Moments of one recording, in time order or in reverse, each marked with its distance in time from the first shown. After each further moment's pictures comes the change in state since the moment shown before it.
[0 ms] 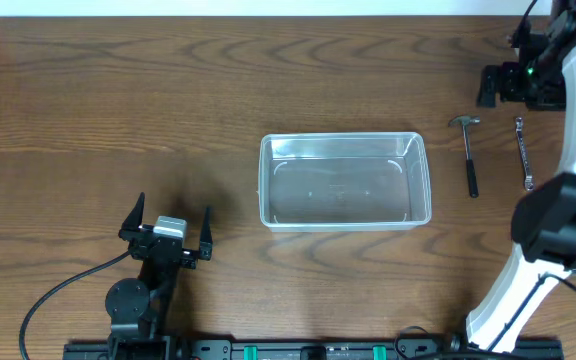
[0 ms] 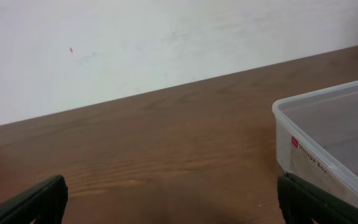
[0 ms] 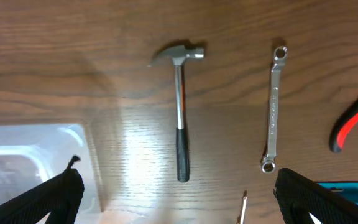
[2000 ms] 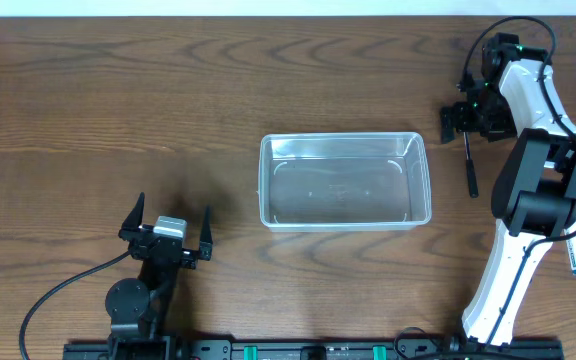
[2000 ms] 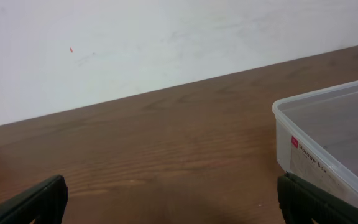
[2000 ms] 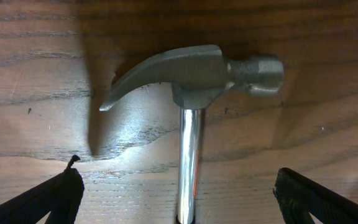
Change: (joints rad) left arm 0.000 0.000 0.000 0.000 0.000 0.000; right arm 0.075 0.201 -0.251 0.277 0.111 0.001
